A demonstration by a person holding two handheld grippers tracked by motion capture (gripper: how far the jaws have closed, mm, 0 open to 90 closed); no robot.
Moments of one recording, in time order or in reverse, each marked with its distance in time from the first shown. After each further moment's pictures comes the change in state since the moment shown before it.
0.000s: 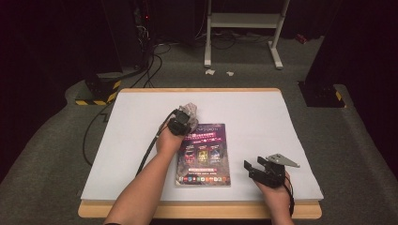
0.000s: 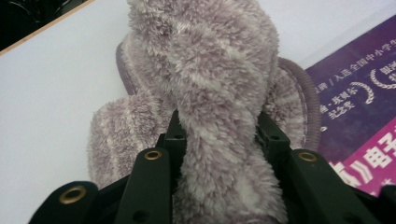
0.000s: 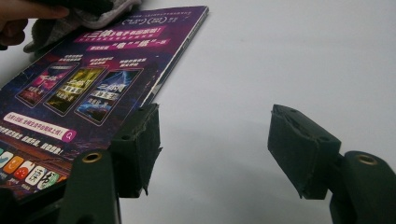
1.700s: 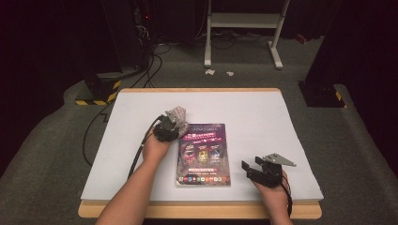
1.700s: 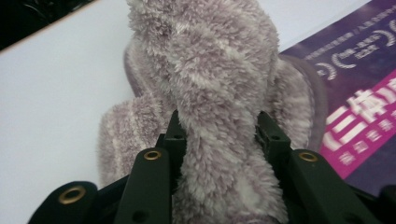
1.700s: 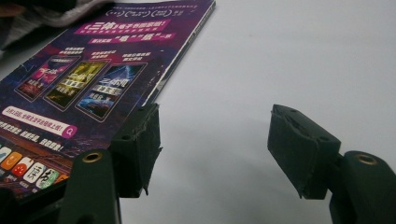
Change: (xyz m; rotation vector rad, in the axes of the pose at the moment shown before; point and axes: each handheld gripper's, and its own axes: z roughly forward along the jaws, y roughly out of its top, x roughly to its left) left arm 0.039 -0.042 -0.035 -0.044 0.021 -0.010; right arm 0.004 0.000 0.006 0.021 0.006 -0.018
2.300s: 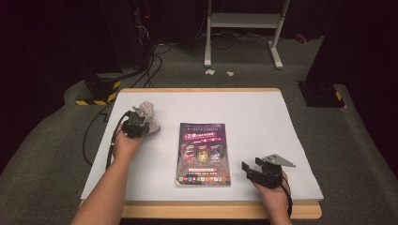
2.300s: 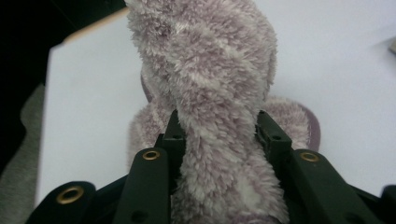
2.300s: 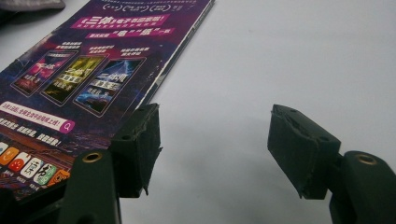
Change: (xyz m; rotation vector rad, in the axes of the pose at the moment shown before) left arm 0.079 -0.037 -0.022 0.054 0.104 -0.095; right arm 0.002 -0.002 0.000 0.009 -0.009 -0.003
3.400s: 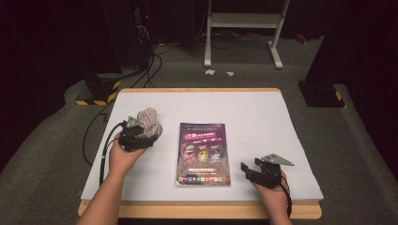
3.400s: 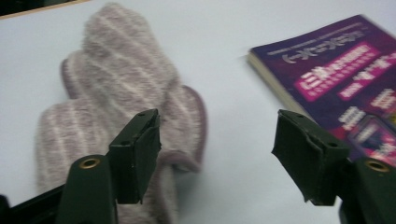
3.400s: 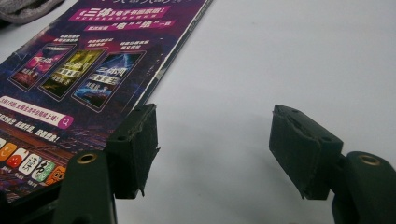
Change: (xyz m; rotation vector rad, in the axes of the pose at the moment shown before) left arm -0.012 -0.021 -0.057 -0.132 -0.303 -0.103; right arm 0.000 0.001 0.003 0.027 0.006 -0.002
